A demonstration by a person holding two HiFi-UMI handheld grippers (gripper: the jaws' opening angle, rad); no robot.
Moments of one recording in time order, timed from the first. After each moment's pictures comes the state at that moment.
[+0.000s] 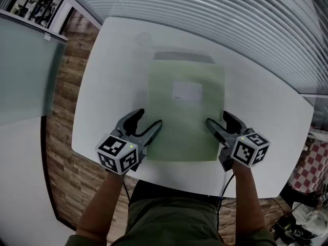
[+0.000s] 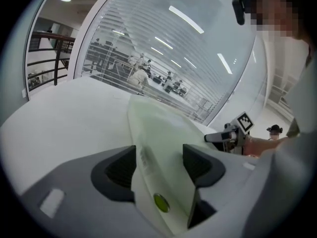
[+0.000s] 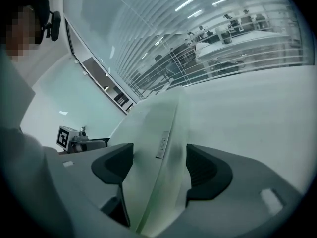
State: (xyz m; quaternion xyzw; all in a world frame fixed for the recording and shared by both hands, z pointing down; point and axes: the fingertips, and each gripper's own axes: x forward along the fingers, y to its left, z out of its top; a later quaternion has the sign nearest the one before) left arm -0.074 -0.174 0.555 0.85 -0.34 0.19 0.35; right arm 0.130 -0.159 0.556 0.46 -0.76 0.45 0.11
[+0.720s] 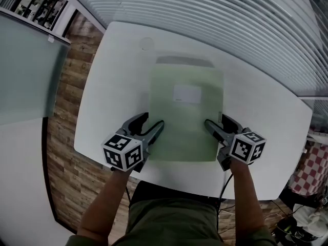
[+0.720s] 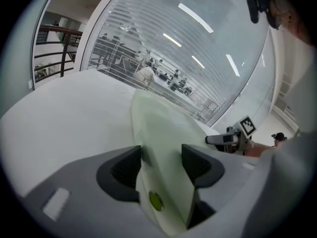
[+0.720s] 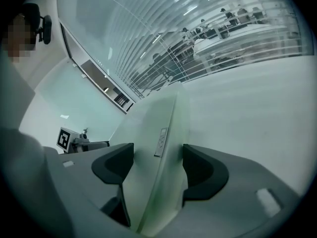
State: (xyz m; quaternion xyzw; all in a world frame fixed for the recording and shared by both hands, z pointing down) left arm -0.070 -0.170 0.565 0.83 -0.35 0.19 0.39; right arm 0.130 -0.159 0.565 0.45 -0.75 0.47 0.11
